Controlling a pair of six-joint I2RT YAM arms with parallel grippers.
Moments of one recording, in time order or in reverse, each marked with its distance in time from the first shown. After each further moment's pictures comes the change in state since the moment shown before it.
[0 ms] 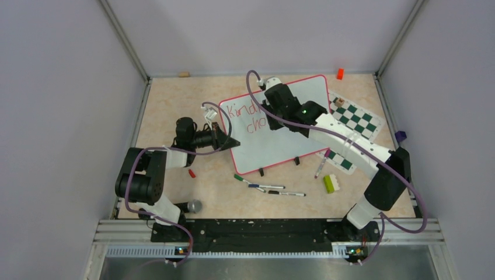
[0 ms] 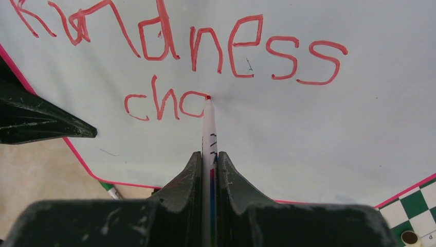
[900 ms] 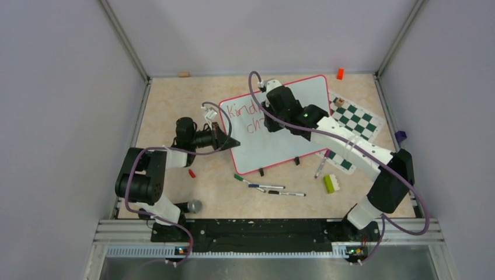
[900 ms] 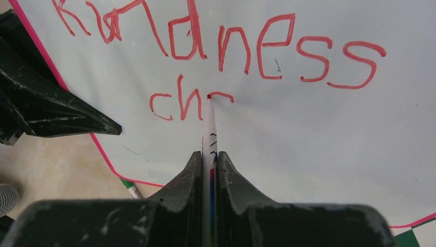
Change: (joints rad) left arm 0.000 0.000 0.000 0.001 0.002 0.000; right arm 0.000 -0.029 -0.056 0.079 -0.069 0.026
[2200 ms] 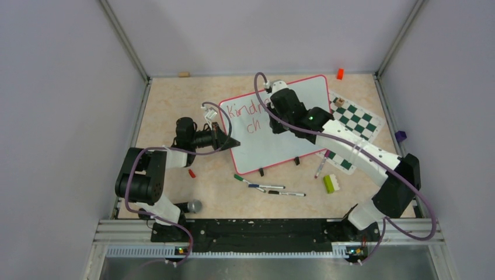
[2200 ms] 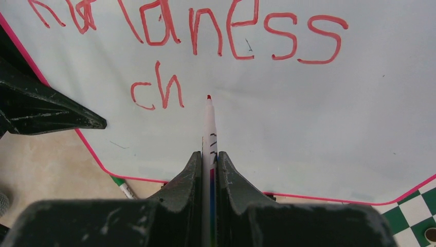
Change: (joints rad) left arm 0.000 0.000 0.000 0.000 0.000 0.000; right arm 0.012 -0.056 -0.049 -0.024 0.053 0.028
